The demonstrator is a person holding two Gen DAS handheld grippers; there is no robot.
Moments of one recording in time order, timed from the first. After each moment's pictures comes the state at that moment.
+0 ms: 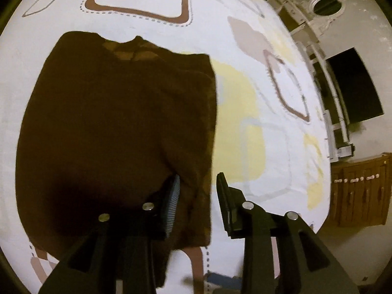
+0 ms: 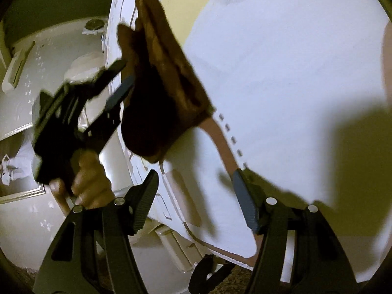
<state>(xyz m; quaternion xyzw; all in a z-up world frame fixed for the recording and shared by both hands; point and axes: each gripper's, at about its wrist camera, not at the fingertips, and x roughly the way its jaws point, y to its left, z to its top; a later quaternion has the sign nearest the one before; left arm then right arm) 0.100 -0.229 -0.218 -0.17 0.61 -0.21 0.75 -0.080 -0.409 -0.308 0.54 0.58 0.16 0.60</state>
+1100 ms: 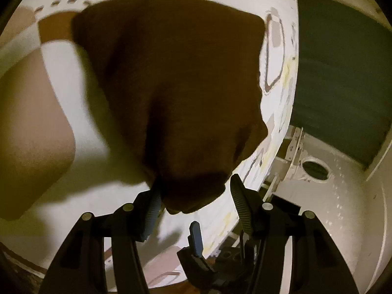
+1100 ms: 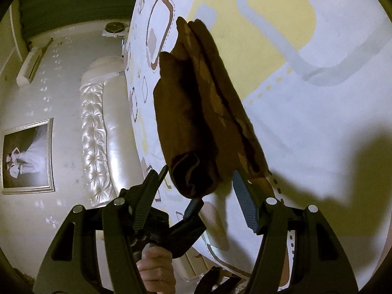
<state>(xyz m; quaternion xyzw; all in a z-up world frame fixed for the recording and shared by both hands) -0.017 -0.133 -0.284 -0.64 0.51 -0.03 0.57 -0.030 -0.428 -0.275 0.54 0.54 0.19 0.62</state>
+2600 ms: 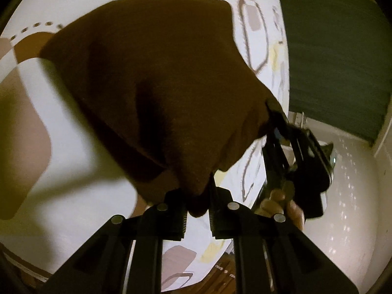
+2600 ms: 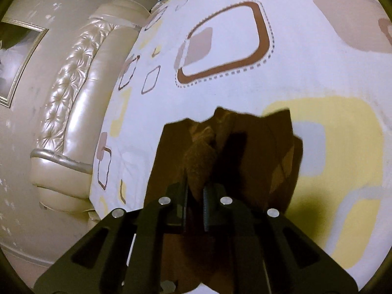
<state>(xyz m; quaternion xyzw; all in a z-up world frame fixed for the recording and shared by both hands) -0.001 -0.156 -0.256 -0.59 0.52 -0.06 0.62 0.166 -0.361 -0.216 0.26 0.55 0.28 0.74</state>
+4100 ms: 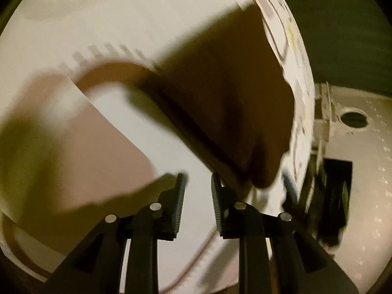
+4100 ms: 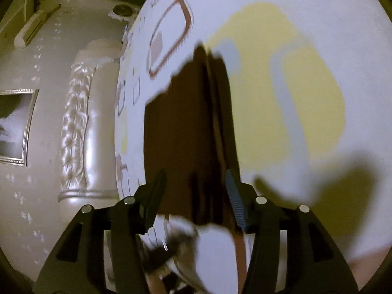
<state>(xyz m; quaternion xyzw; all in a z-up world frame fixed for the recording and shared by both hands) -0.001 -0.074 -0.287 -0.46 0.57 -0.04 0.68 0.024 -0.426 -0.256 0.43 0.56 0.20 0.68</state>
